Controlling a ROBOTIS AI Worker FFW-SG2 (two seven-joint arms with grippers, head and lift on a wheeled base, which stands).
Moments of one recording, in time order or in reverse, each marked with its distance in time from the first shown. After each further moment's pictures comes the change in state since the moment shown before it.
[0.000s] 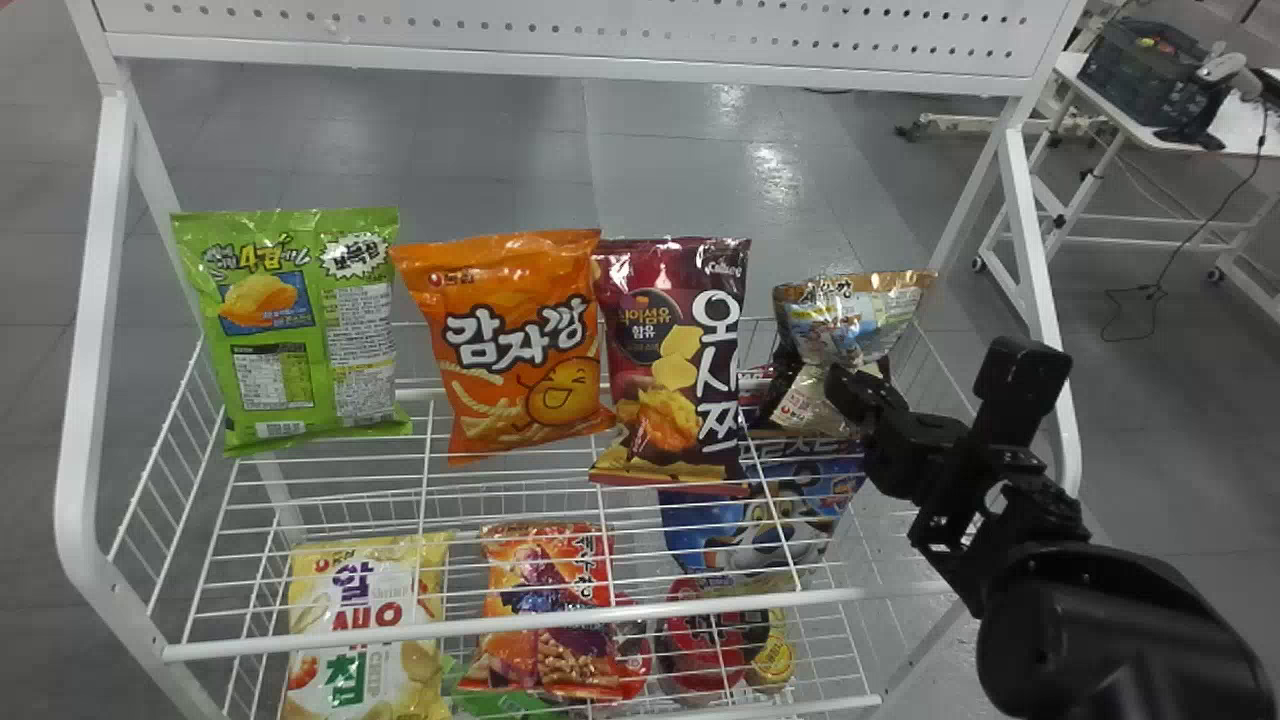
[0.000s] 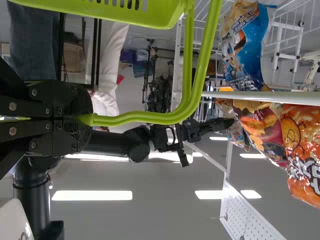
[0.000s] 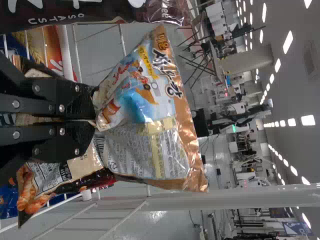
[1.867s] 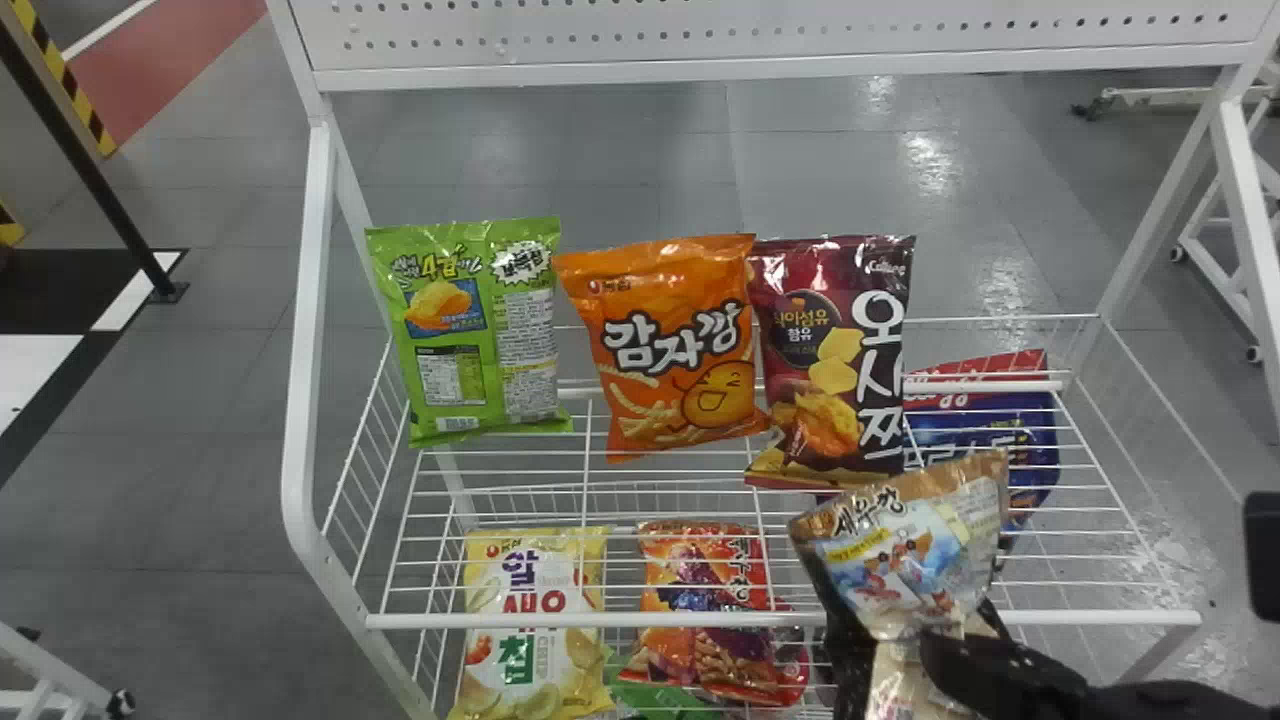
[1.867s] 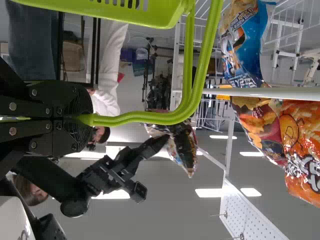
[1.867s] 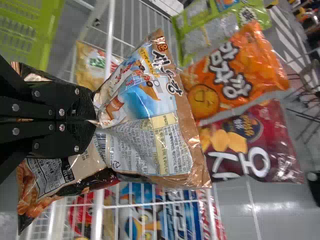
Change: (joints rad) left arm 0.000 -0.001 0.001 -0.005 0.006 0.000 0.000; right arm 0.453 0.000 0.099 -1.017 -0.158 1.068 0.017
